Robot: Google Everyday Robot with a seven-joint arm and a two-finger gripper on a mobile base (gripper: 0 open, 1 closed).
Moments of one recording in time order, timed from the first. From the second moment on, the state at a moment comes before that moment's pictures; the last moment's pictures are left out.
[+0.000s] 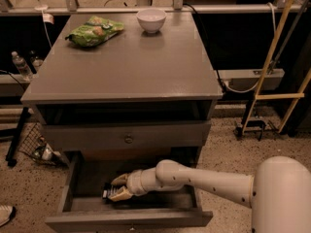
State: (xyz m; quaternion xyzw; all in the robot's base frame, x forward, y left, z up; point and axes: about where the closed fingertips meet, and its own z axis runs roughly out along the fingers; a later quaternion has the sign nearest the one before) arm 0.513 0.166 0.392 -0.59 0.63 0.35 0.37
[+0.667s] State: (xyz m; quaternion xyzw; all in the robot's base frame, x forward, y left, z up) arm 0.533 0.123 0.457 -0.60 0.60 0.33 0.41
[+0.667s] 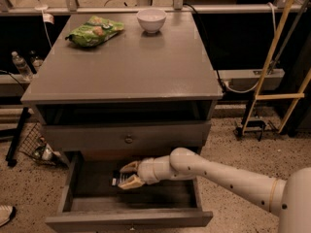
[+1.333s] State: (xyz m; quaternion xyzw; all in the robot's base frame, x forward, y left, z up) arm 0.534 0.067 0.508 -0.64 0.58 0.32 0.39
